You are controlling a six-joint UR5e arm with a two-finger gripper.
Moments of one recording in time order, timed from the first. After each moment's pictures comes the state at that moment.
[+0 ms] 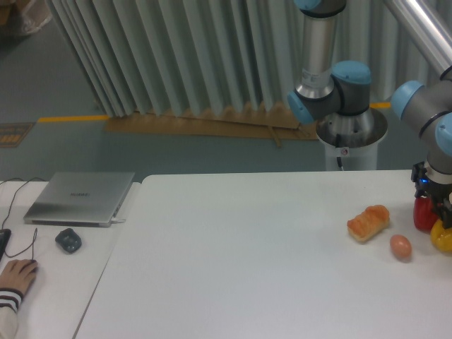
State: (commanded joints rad) arm 2.70 -1.80 -1.82 -1.31 1.65 1.70
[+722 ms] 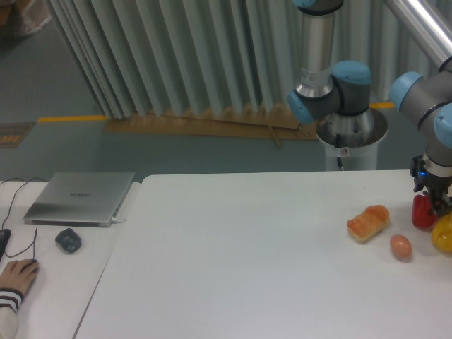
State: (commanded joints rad) arm 2.70 -1.77 -1.80 -1.37 1.65 1.70
